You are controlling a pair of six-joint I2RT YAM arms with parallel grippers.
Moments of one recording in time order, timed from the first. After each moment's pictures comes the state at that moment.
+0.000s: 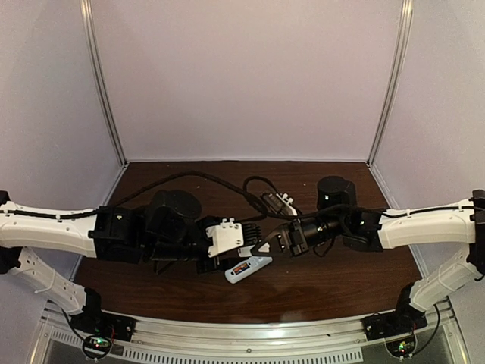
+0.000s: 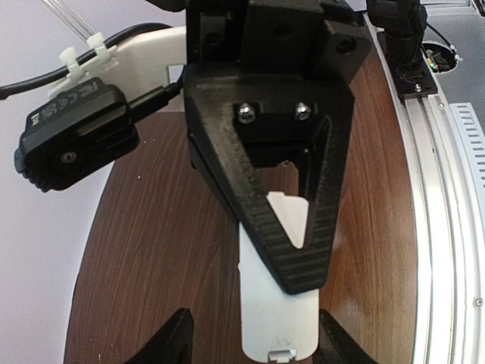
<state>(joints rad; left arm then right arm) -1.31 1.30 0.99 -0.24 -0.18 0.43 0.92 1.38 0.77 0.35 -0.88 0.76</state>
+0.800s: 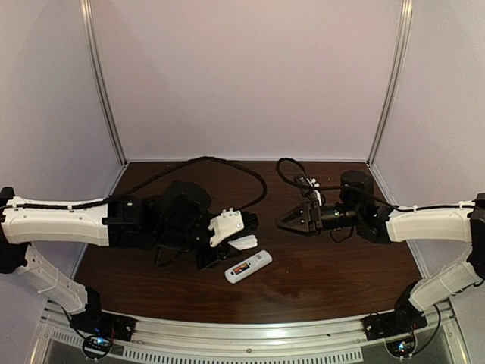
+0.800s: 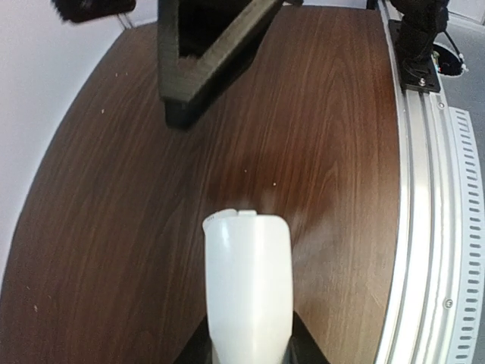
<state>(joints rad) -1.23 1.37 1.06 -0.38 -0.06 0.25 0.69 1.36 0.67 0.42 -0.87 0.83</state>
